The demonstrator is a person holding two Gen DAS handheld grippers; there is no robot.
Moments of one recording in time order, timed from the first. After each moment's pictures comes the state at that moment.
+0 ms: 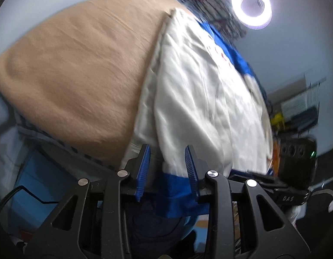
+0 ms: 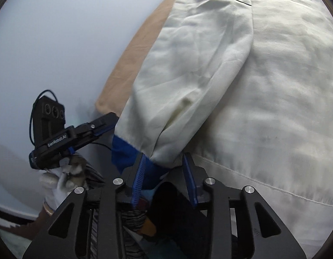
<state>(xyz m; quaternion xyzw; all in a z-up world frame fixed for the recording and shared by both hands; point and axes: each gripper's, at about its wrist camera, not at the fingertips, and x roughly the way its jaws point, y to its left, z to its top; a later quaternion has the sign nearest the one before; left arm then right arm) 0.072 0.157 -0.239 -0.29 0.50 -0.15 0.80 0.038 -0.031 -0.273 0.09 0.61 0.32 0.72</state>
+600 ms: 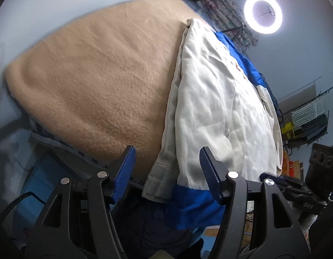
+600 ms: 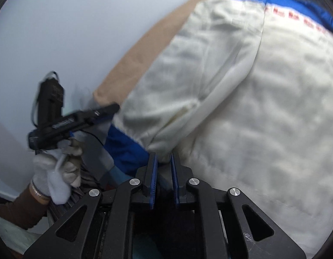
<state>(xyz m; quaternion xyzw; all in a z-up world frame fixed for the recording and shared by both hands) 0.079 0.176 -0.245 -0.31 0.49 -0.10 0.81 0.032 -0.031 -0.220 0.00 0.56 0.32 0.76</state>
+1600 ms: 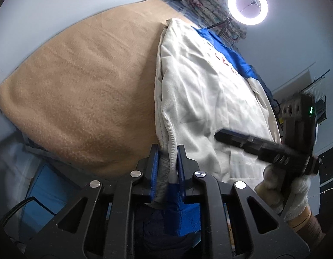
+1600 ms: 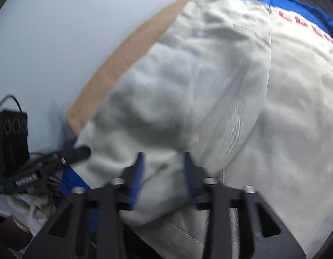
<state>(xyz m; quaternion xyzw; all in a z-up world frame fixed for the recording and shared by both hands) 0.078 0.150 -0.220 -0.26 0.47 -0.13 0.83 0.110 0.014 -0.257 -0.01 0.57 0.29 0.77</state>
